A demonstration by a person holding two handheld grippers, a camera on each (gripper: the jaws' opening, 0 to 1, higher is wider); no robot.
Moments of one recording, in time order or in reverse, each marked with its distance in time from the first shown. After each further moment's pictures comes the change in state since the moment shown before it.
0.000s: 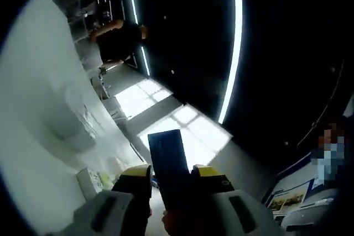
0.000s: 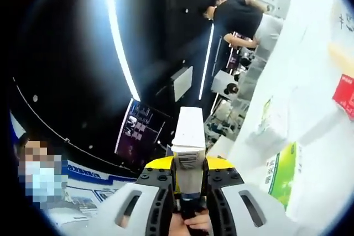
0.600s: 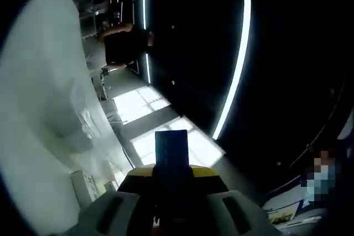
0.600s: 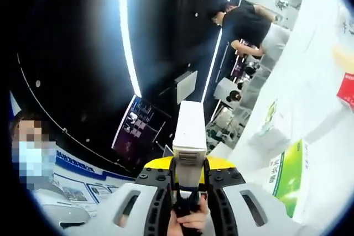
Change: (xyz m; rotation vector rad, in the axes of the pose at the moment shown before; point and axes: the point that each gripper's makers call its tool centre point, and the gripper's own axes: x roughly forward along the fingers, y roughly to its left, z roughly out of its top) left arm -0.001 0.000 0.015 -0.143 -0.090 -0.028; right arm 0.007 0.005 -0.029 -0.100 -0.058 0.012
